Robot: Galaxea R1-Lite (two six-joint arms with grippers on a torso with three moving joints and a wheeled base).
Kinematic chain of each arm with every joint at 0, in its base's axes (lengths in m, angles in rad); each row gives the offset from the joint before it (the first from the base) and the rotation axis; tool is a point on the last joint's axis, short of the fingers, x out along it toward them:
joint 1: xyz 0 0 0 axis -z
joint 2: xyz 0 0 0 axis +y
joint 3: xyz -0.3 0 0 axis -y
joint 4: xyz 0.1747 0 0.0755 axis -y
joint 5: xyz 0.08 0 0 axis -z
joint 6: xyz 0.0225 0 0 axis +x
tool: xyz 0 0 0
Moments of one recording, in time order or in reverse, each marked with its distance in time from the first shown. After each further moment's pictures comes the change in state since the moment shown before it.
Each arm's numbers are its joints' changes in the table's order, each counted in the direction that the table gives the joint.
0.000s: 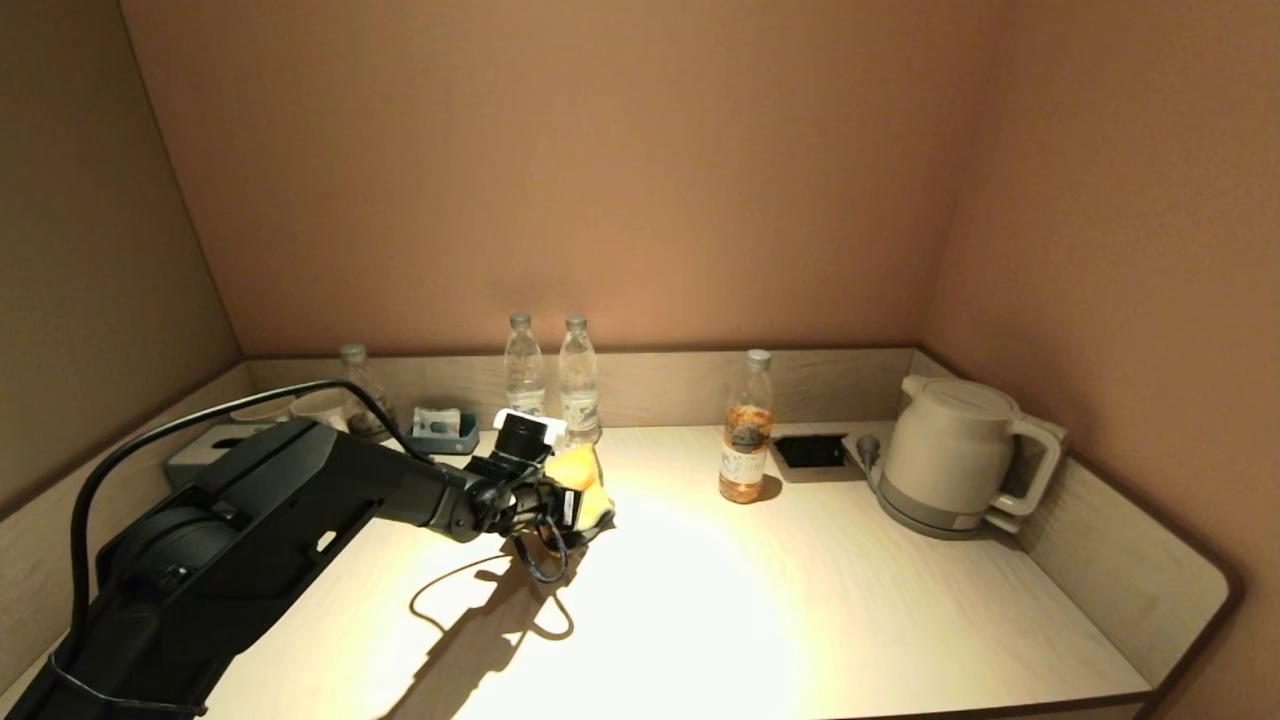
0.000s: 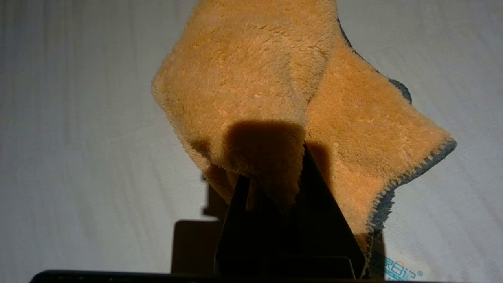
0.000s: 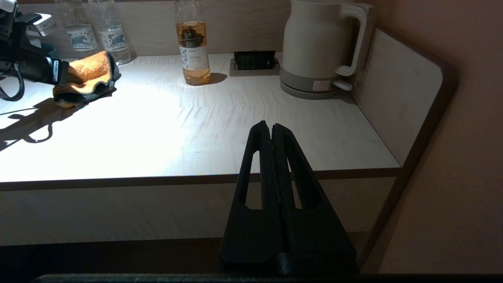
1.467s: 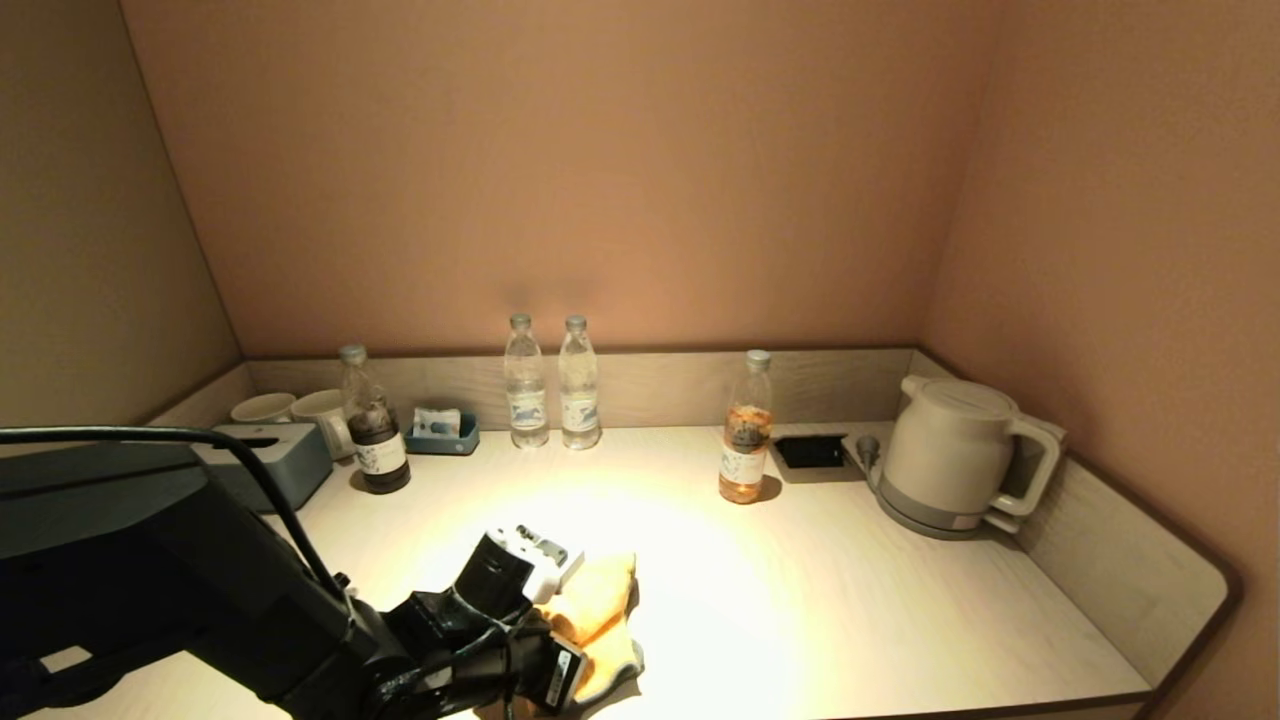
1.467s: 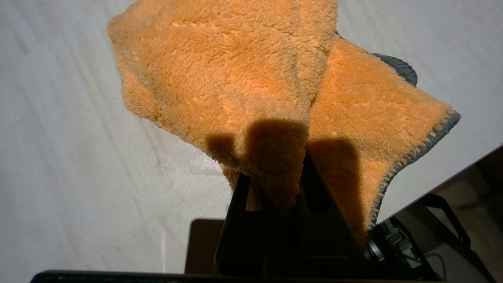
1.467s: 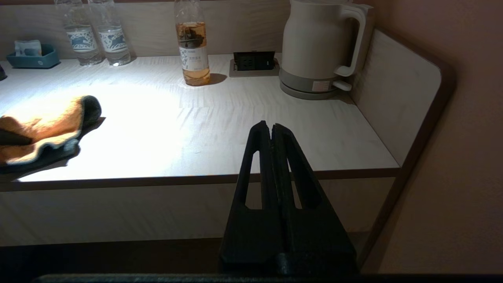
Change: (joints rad) left arm 0.249 -0.444 -0.943 0.375 0.027 -0.017; right arm 0.000 0.000 0.000 0.001 0.000 0.000
